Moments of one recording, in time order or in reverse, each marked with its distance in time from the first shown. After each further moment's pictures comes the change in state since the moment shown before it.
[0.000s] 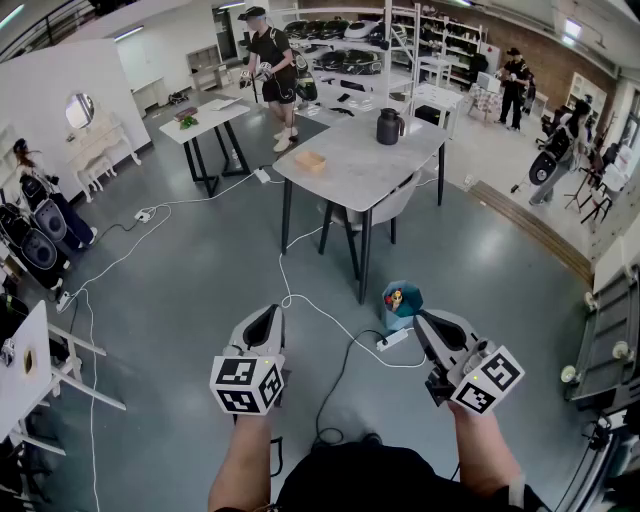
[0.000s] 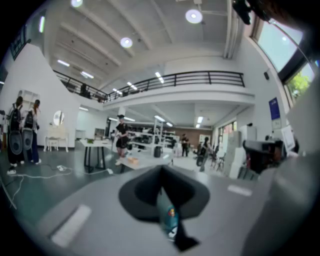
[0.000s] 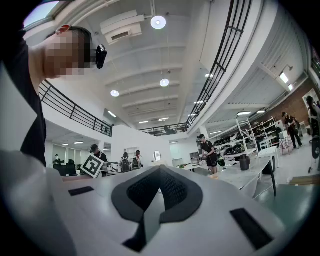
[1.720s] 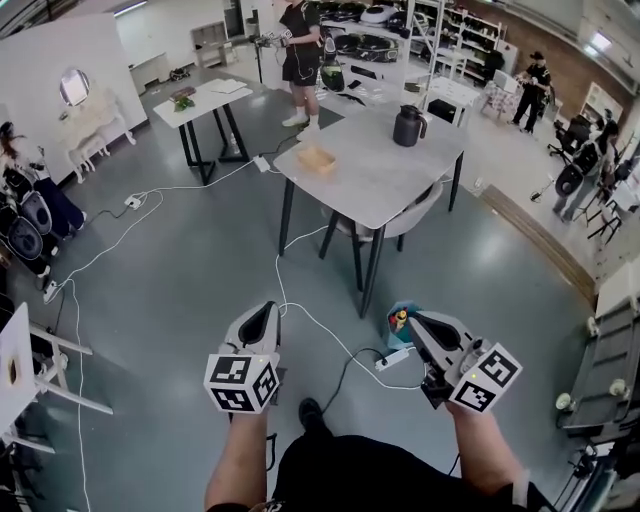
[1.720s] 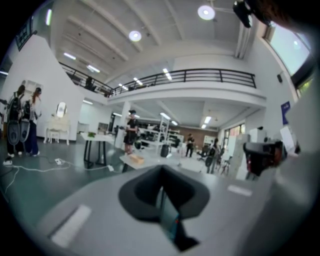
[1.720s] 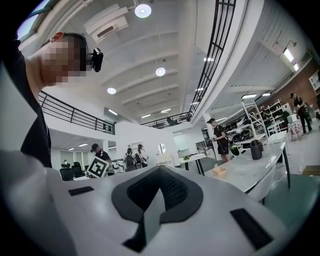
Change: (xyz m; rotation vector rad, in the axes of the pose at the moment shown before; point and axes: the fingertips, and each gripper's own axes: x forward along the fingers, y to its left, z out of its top) left arm 0.168 0.092 -0.009 -0.066 0.016 0.016; right arm 0.150 -0.123 -0.037 0.076 0.091 0.075
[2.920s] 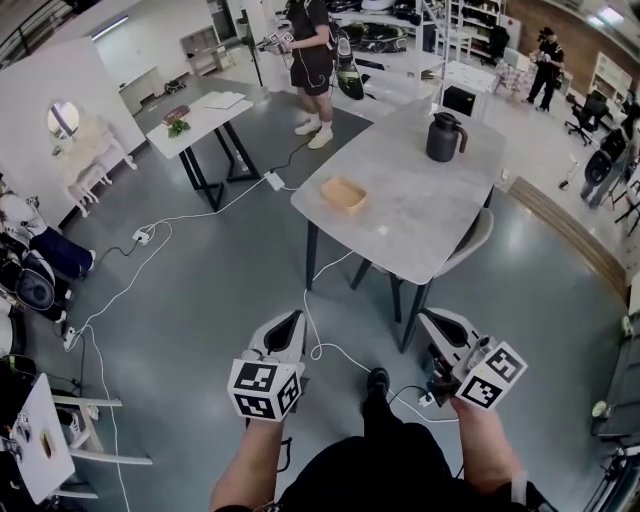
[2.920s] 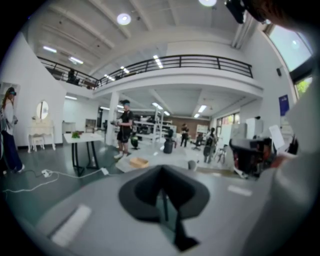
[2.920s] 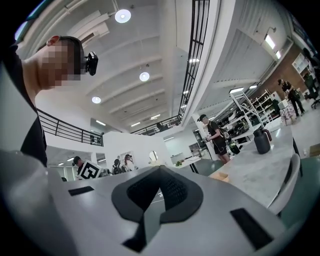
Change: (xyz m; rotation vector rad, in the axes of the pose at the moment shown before) left arm 0.240 0.133 0.051 0.090 0.115 -0.104; right arm 0.231 -0.187 0.004 0.128 -0.080 -0.065
